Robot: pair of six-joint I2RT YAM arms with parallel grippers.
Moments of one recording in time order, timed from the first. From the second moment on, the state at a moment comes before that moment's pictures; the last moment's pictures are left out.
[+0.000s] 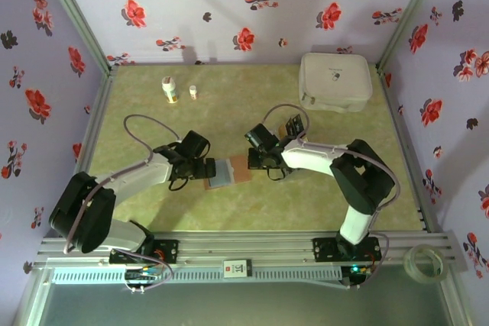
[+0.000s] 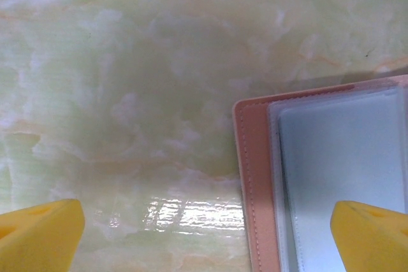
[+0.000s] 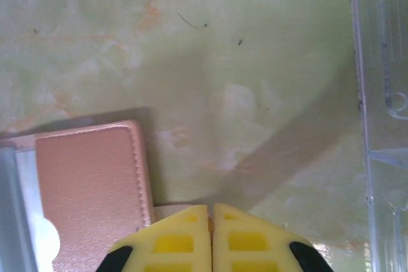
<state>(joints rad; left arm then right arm) -0.65 1.40 0.76 -0.57 -0.17 -0.66 0.79 1.76 1.01 -0.36 0.06 0.73</state>
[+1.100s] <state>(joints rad) -0.65 1.41 0.77 -0.56 -0.18 -0.66 0.76 1.52 1.14 -0.54 0.18 0.64</state>
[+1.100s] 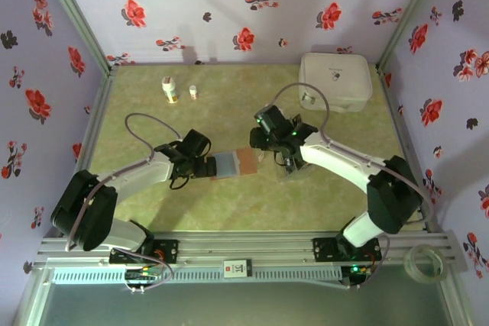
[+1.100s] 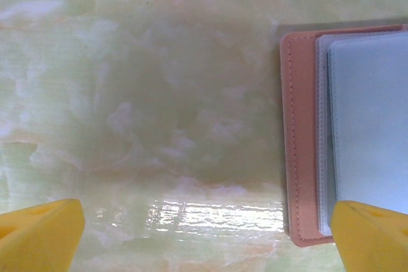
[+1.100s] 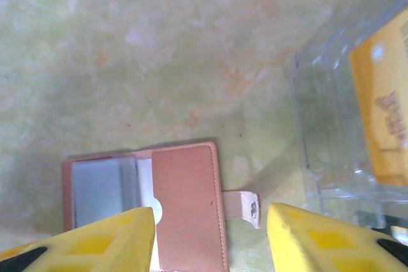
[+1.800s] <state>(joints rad) -0.65 1.41 0.78 -0.57 -0.18 -0.65 0.73 1.50 1.04 -0.77 0.34 0.52</state>
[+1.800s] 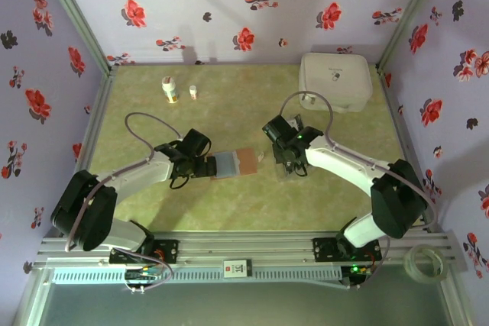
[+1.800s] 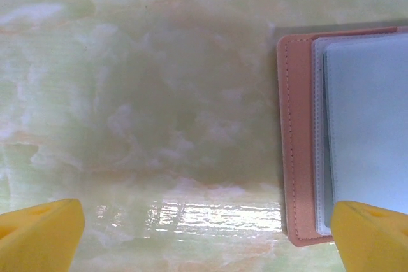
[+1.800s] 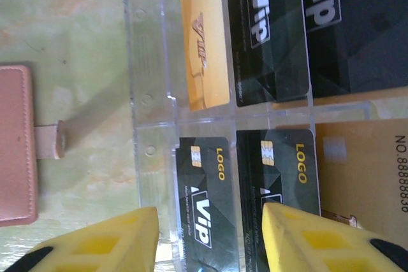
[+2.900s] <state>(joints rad) -0.65 1.41 0.78 -0.57 -0.18 -0.65 0.72 1.53 1.01 -0.74 0.29 0.53</state>
